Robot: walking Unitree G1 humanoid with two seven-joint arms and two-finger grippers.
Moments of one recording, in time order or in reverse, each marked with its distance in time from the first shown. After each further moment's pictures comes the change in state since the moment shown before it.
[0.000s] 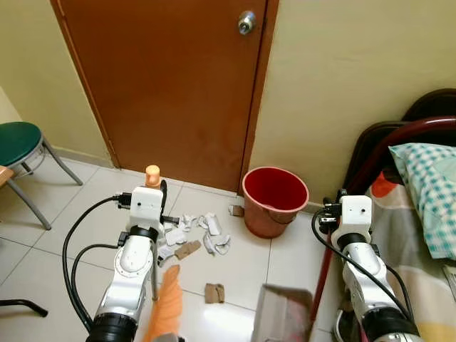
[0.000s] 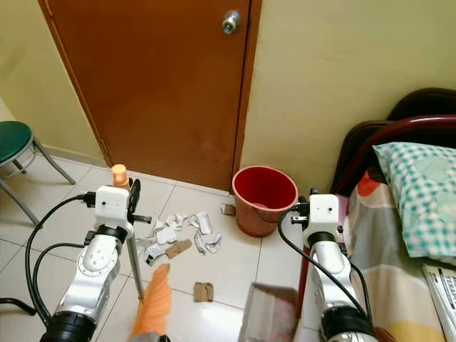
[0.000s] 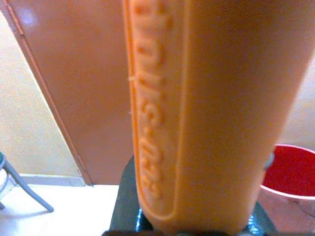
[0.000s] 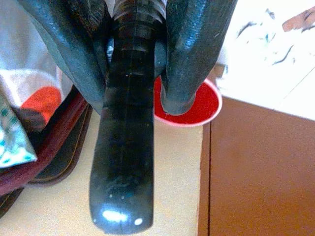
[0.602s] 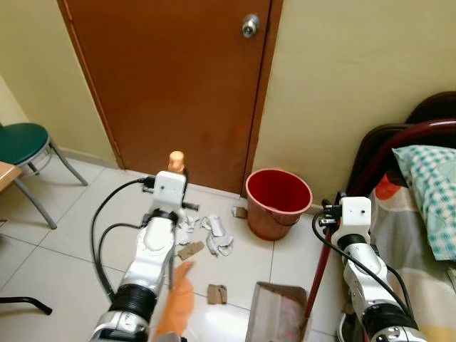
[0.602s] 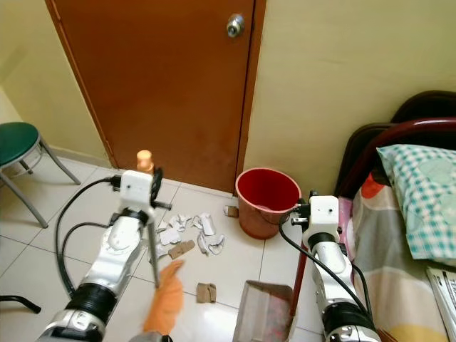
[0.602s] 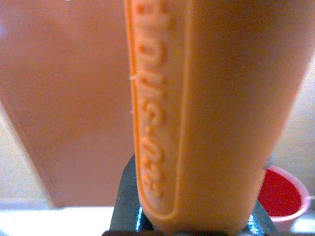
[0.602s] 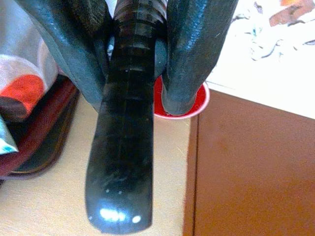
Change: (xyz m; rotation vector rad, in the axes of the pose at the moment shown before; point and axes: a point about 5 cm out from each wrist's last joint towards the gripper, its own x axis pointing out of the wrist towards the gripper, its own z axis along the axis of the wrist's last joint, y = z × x) left arm 0.046 -0.059 0.034 -0.060 -0.075 -0.156; right arm 0.015 0.003 0.009 0.019 -0.034 0.016
